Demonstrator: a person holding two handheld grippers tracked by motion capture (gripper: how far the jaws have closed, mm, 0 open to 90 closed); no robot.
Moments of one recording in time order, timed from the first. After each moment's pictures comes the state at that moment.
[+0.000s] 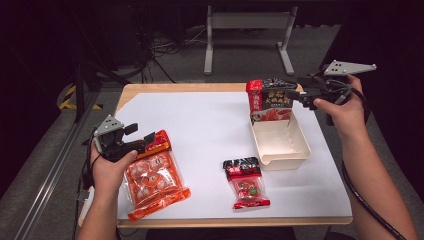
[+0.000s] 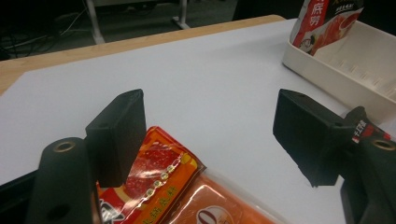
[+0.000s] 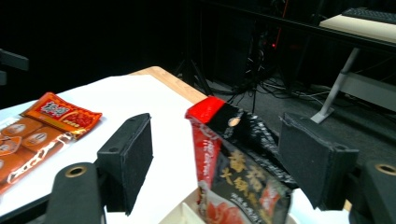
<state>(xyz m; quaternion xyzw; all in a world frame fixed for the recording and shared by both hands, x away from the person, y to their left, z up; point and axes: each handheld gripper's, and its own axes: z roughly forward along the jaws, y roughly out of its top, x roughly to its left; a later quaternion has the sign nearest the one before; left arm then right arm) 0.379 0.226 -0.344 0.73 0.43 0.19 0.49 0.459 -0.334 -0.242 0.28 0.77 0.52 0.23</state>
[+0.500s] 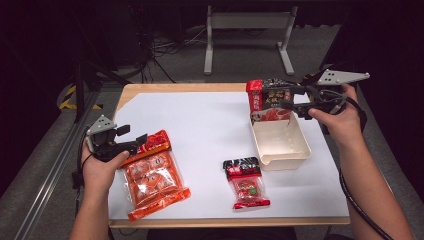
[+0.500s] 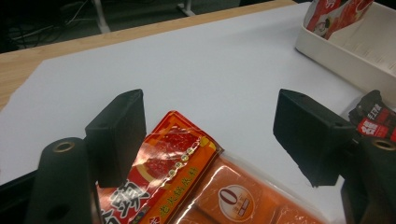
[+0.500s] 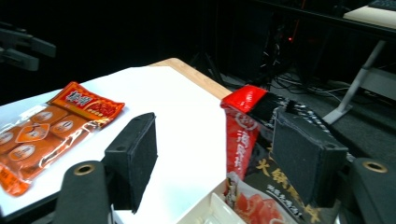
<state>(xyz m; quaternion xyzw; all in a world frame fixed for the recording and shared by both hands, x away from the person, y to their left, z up) 0.381 0.245 -0.343 0.75 0.43 0.19 0.46 0.438 -0.316 -0.250 0.27 0.79 0.52 0.21</state>
